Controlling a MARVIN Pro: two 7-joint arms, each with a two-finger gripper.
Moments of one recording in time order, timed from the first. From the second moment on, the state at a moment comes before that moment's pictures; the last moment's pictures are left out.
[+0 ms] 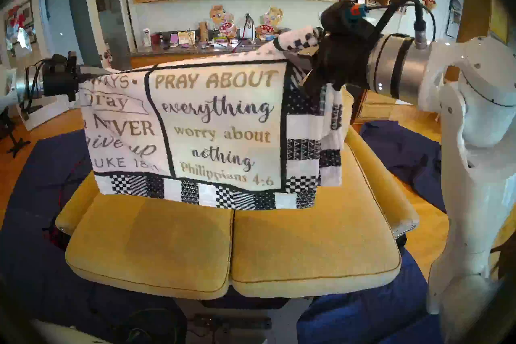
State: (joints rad) left arm 1.09 -0.15 -1.36 -1.45 -2.36 0.96 -0.03; right arm -1.18 -0.90 1.75 -2.44 0.21 0.96 0.83
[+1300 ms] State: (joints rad) left arm 1.19 -0.15 -1.31 -1.45 -2.36 0.96 -0.03; right arm -1.23 -0.87 1.73 -2.44 0.21 0.96 0.86
